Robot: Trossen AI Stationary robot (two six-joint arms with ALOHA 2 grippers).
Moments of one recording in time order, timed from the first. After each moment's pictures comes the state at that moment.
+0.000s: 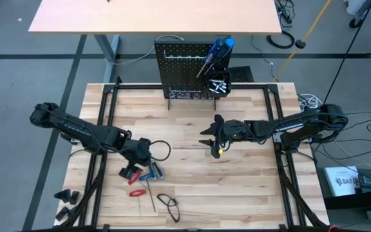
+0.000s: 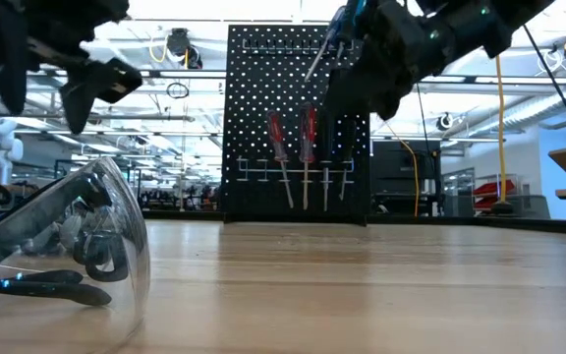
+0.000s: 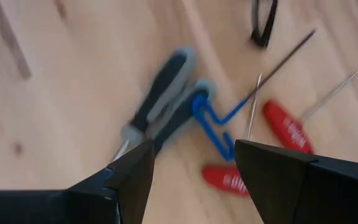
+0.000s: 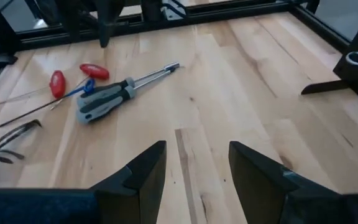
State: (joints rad) left arm -0.28 1.19 0.81 -0.76 0.18 0.11; right arm 0.03 1.38 0.73 0.20 0.13 0.20
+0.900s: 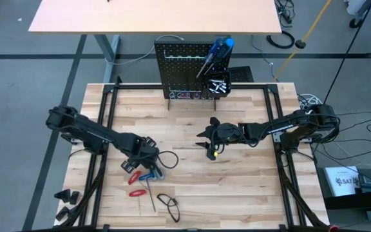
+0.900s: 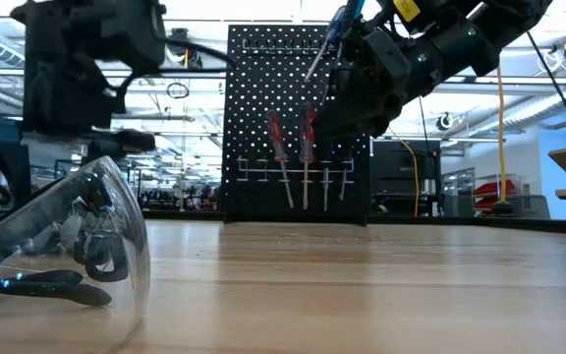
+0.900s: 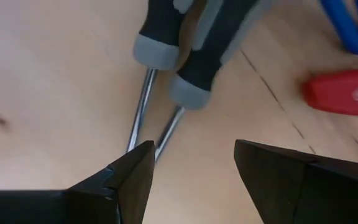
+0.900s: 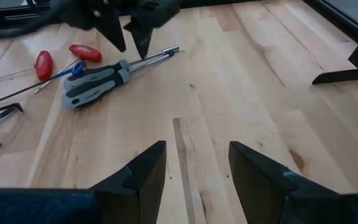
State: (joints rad) left arm -0.23 1.48 0.77 -0.80 -0.01 0.48; right arm 0.03 1.50 0.73 0.29 0.13 0.17
